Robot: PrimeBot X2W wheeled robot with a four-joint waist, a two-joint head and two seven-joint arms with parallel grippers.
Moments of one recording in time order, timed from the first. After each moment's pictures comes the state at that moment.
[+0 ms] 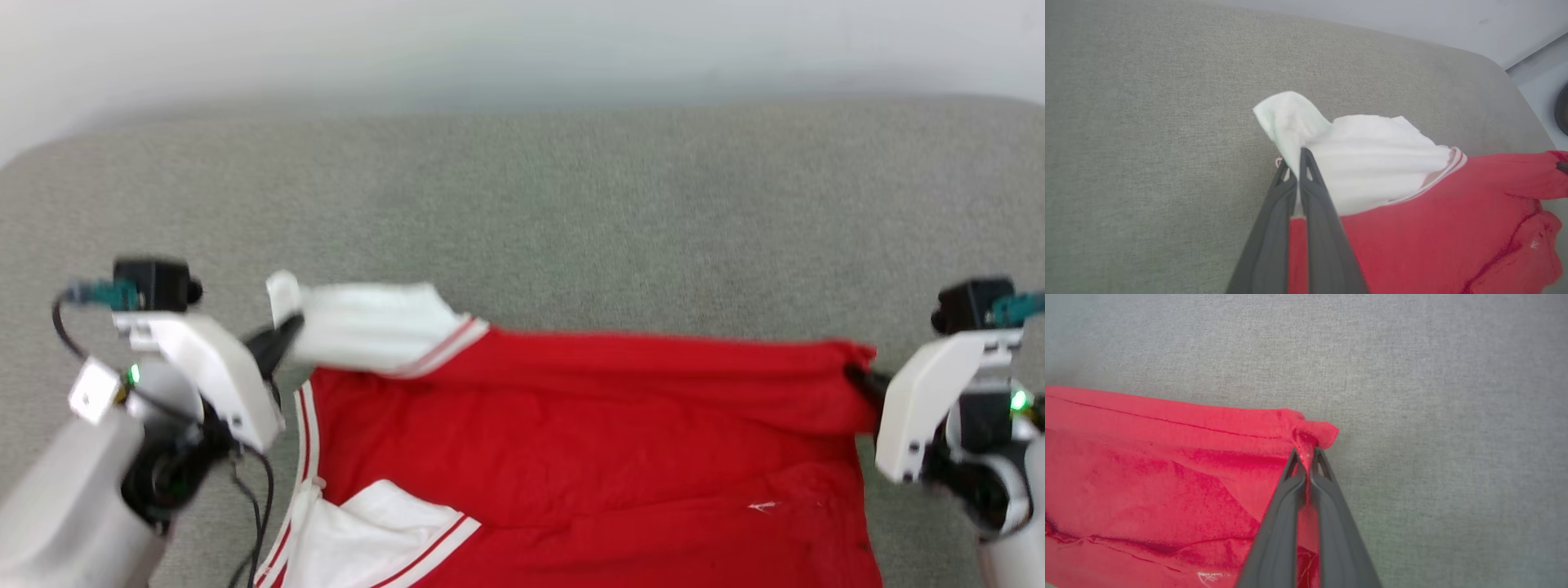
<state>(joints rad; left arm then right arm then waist) -0.51 0.62 -0.53 0.32 -1.06 -0.02 0.25 -0.32 -0.26 -0.01 0.22 0.44 0.13 0.69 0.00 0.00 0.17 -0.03</state>
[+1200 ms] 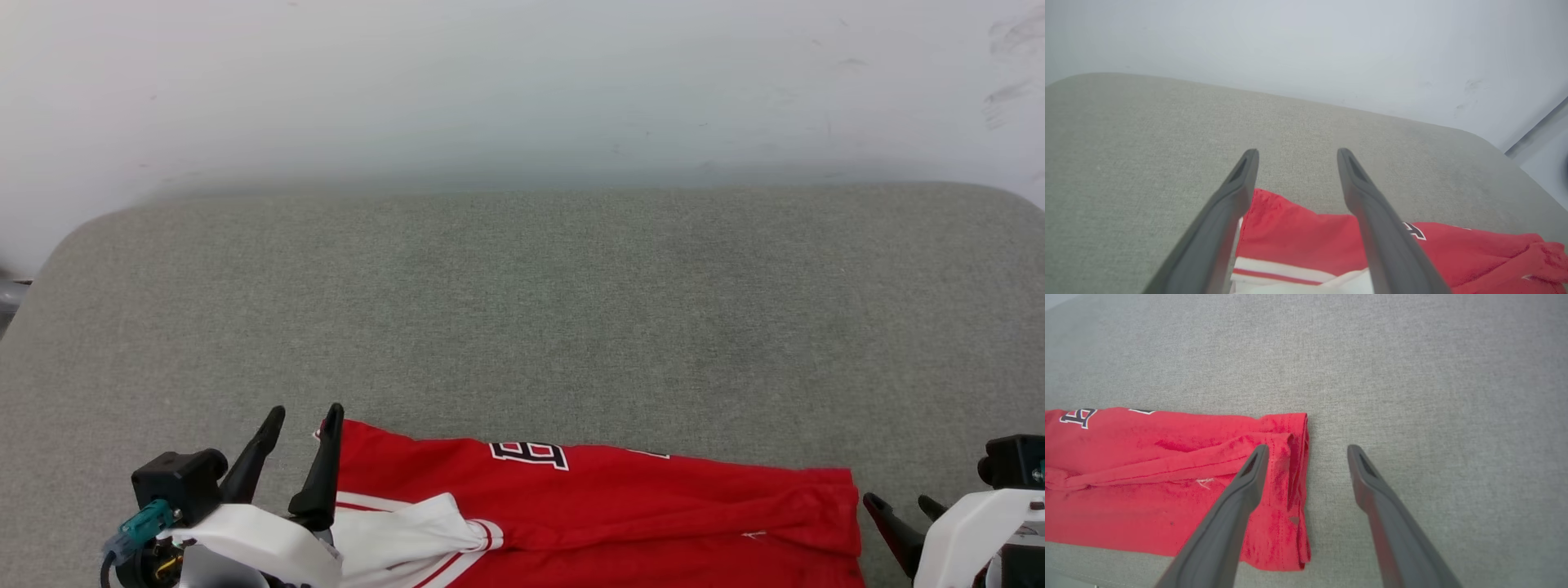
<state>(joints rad) -0.07 0.55 -0.49 0.01 -0.87 0.21 -0.24 0.04 -0.22 -0.13 0.05 0.41 0.13 0.58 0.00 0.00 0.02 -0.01</state>
